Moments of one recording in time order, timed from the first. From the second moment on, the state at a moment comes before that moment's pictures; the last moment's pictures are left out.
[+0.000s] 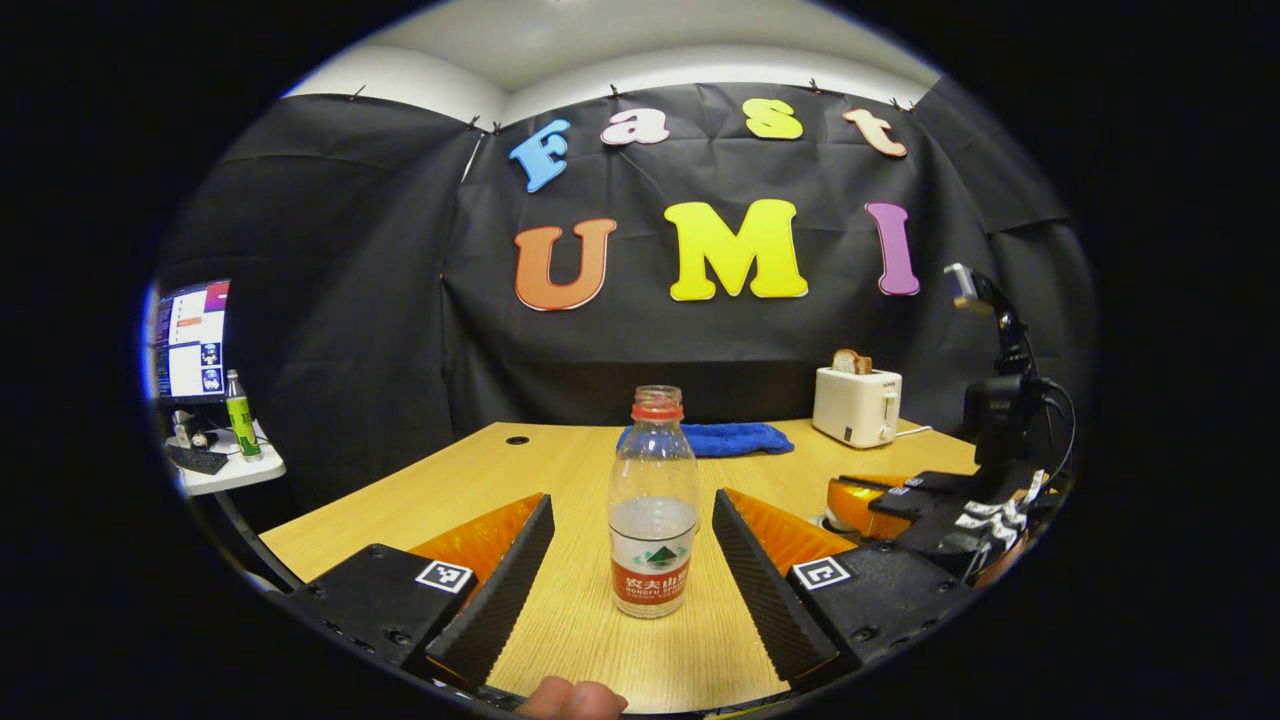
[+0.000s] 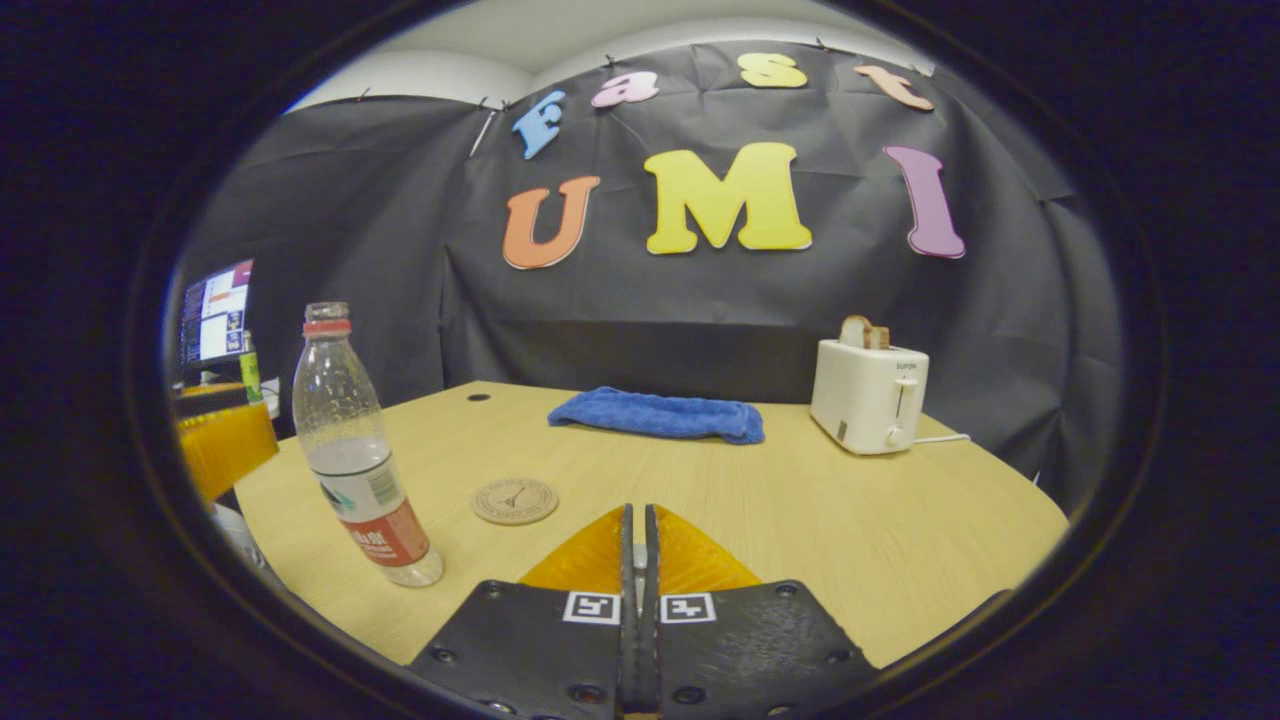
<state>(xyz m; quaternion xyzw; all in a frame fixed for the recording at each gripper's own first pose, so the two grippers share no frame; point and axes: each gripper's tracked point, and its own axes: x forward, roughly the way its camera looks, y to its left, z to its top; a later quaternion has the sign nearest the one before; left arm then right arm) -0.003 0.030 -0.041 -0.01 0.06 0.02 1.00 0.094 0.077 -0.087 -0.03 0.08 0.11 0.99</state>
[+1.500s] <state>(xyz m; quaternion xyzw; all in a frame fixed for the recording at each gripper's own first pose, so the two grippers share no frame) 0.062 0.019 -0.086 0.14 0.17 -0.03 0.97 0.038 -0.040 -0.046 -0.03 0.06 0.06 1.00</state>
